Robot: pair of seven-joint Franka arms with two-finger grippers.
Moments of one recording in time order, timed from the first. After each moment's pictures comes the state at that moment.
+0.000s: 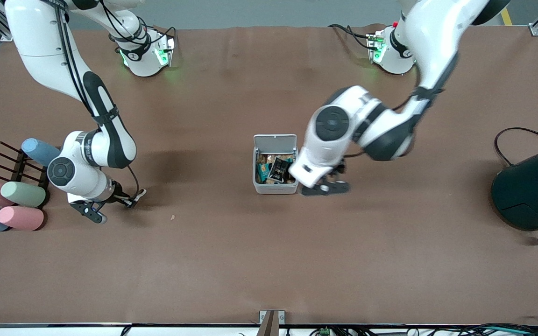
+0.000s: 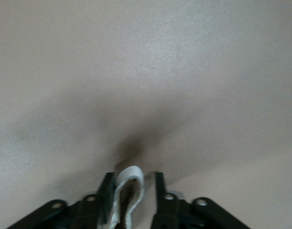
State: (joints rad) left arm -0.09 0.58 -0.60 -1.44 0.36 1.87 -0.79; right arm 0.19 0.56 -0.16 -1.96 0.14 2.48 0.50
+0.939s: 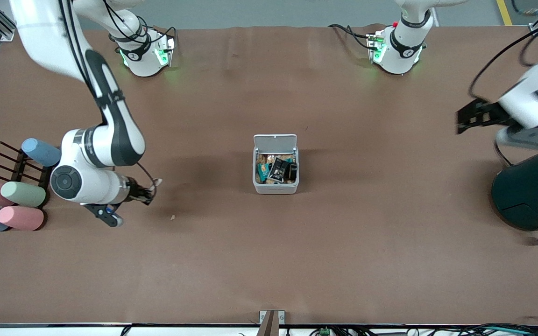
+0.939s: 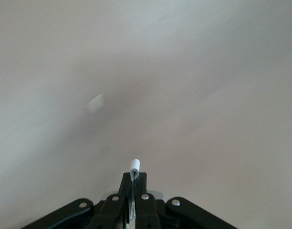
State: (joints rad) left arm 0.05 0.07 -0.14 -1.44 0.03 1.49 0.10; right arm 0.34 0.49 -0.10 -1.59 0.22 1.92 0.79
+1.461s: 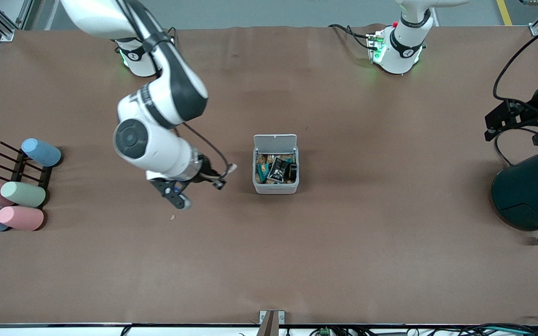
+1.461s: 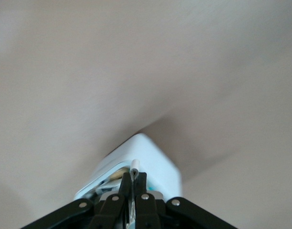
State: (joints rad) left arm 0.00 0.00 -0.08 -1.53 0.03 1.67 0.07; right arm 0.59 0.52 -0.08 -1.42 0.36 2.03 1.11
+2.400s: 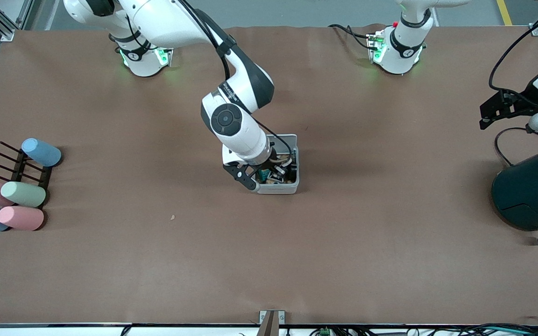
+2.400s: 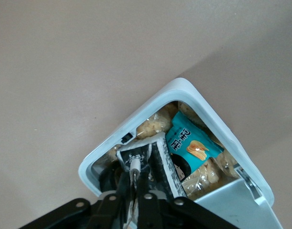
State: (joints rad) left arm -0.01 -0.01 -0.06 -1.56 0.03 1.61 0.06; right arm 0.78 0.68 -0.08 -1.40 0.37 2.24 1.23
